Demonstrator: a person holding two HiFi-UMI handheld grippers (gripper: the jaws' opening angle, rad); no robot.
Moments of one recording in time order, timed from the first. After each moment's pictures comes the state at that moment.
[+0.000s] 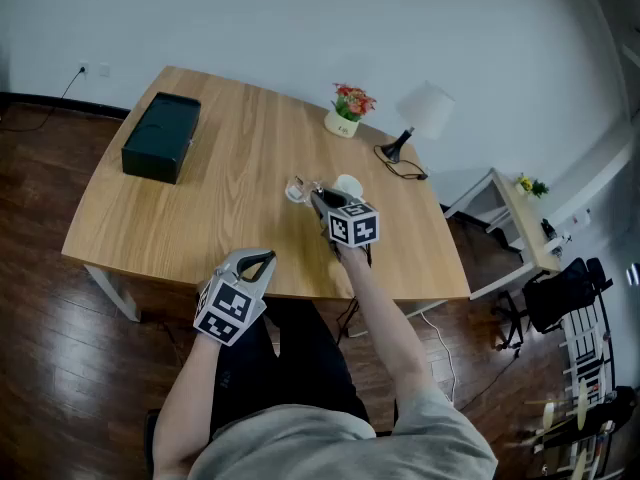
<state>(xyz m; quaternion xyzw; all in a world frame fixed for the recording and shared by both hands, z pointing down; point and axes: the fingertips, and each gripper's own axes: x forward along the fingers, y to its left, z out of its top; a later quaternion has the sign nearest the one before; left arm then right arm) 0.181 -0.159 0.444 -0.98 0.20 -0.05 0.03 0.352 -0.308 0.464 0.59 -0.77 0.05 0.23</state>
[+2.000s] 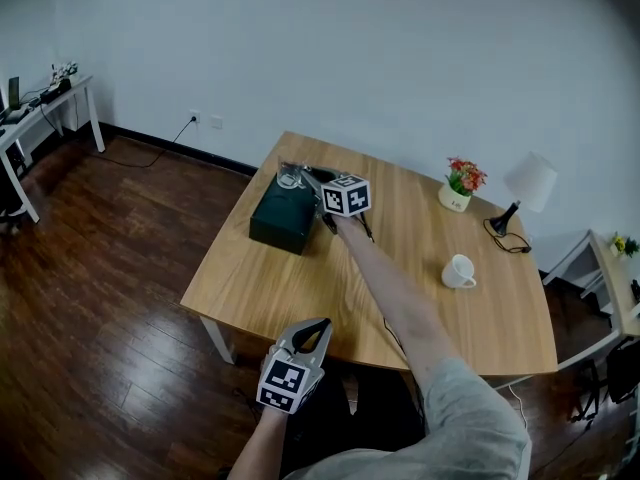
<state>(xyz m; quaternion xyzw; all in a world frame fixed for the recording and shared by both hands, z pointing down) 0.056 -0.199 0.448 -0.94 0.34 0.01 -0.06 0.037 -0.583 0.387 0.40 -0.91 0.00 0.11</state>
